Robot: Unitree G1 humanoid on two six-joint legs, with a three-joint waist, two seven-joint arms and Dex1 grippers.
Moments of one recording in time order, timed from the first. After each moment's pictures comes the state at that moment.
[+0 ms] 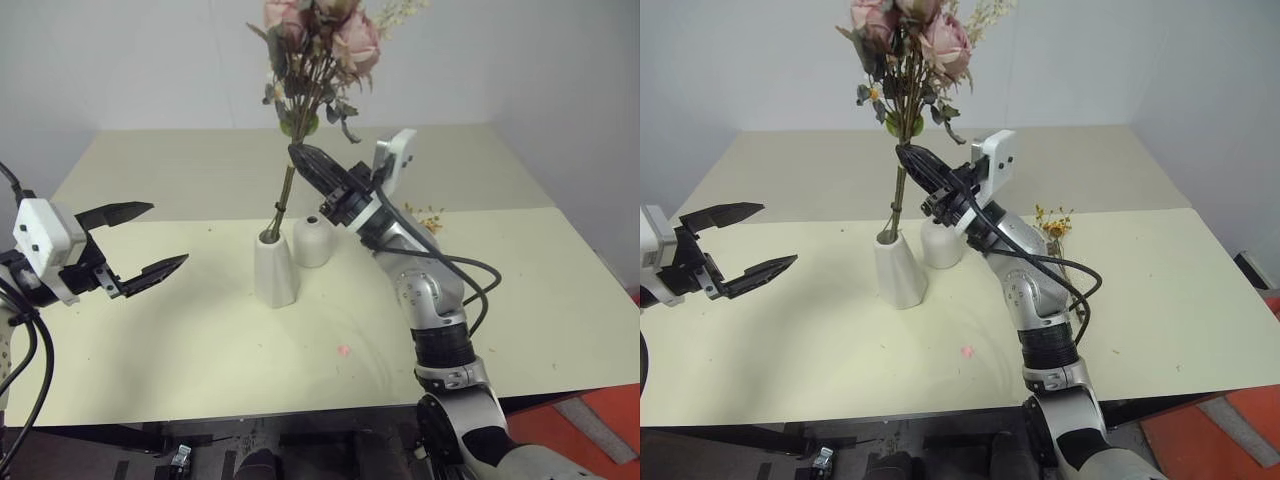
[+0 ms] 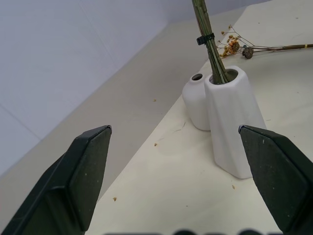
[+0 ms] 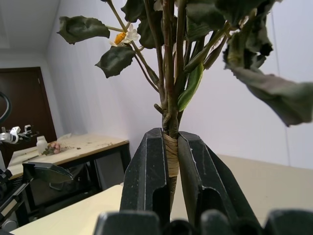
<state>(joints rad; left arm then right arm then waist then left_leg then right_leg) -0.15 0.93 0.50 -0.19 -0.55 0.18 -1.05 -0.81 -0.01 0.00 0.02 0.50 0.28 0.56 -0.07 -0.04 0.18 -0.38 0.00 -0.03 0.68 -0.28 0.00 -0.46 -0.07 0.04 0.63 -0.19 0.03</state>
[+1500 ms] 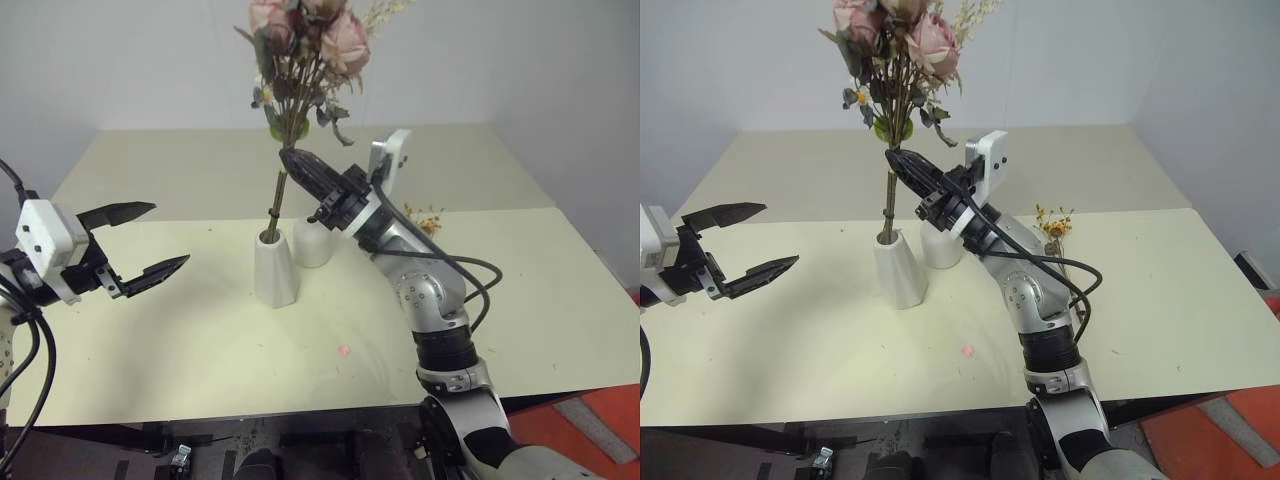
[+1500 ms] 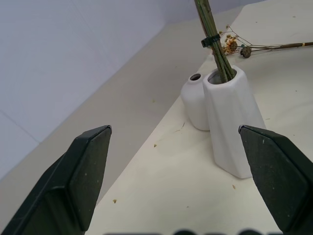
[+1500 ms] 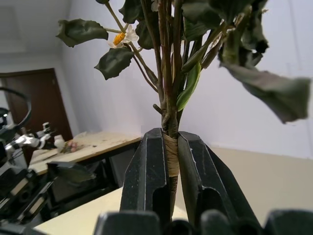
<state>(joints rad) -0.16 0.93 0.49 -0.17 -0.54 0.15 -1.06 -0.79 -0.02 0.04 -0.03 0.56 0.35 0.53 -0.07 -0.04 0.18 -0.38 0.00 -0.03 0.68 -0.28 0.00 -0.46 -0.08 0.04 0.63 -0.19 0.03</state>
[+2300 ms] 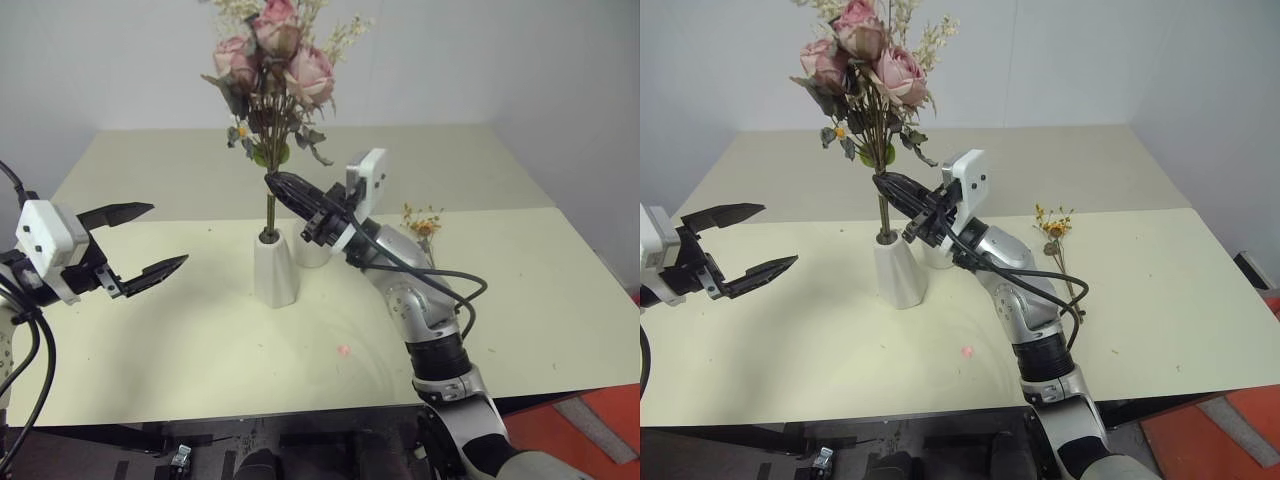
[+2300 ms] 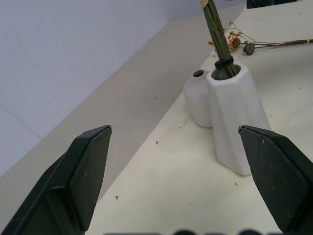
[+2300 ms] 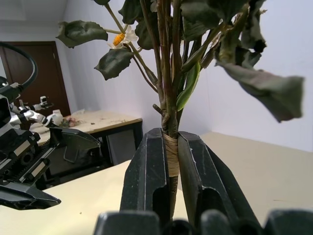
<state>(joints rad) -0.16 0.93 0.49 -0.16 -0.53 0.15 -1.06 -0.76 0.01 0.11 -0.01 0.45 0.30 0.57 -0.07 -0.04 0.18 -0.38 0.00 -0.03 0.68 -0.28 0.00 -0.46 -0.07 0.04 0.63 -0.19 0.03</state>
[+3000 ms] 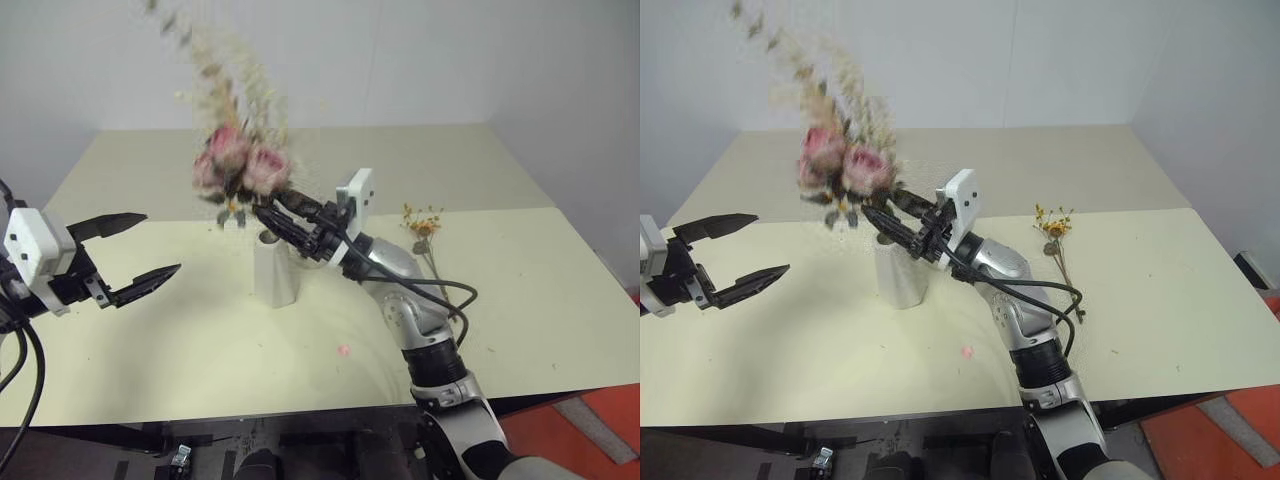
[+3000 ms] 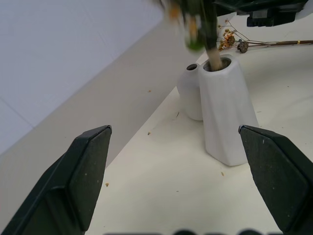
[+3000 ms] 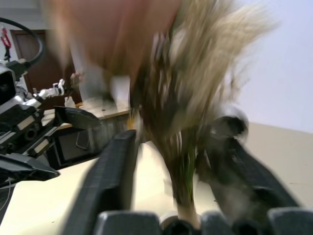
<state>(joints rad) -0.10 0.94 0.55 -0.18 -0.57 0.20 -1.09 -0.71 0.00 0.14 -0.01 0.41 0.29 0.66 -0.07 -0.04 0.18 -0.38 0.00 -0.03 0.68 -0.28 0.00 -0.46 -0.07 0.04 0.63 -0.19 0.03</state>
